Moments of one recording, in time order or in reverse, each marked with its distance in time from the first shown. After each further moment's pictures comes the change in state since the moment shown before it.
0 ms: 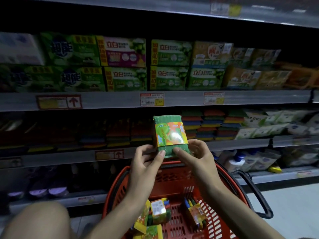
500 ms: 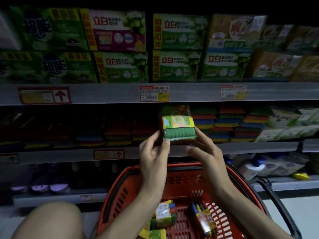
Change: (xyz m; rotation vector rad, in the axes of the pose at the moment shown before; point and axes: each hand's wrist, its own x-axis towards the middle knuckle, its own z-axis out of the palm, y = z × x) left_hand 0.048 -0.013 0.040 -0.103 0.201 0.049; right_hand 0.052 0.016 -0.005 -0.045 -0.092 -0.077
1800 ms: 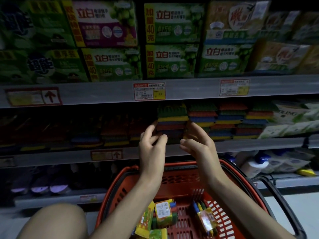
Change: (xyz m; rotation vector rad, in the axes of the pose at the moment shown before) left_hand 0.030 -0.001 0.014 0.091 -0.005 -0.073; right_hand 0.030 0.013 0.010 0.078 0.005 0.095
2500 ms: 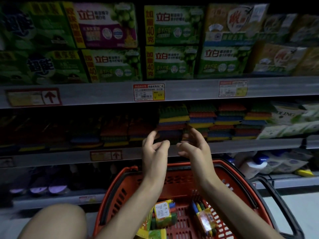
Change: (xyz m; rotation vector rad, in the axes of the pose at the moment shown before) left_hand -0.007 -0.003 0.004 0.026 0.000 -0.085; right_hand 0.001 0.009 0.010 -0.001 0.051 0.003
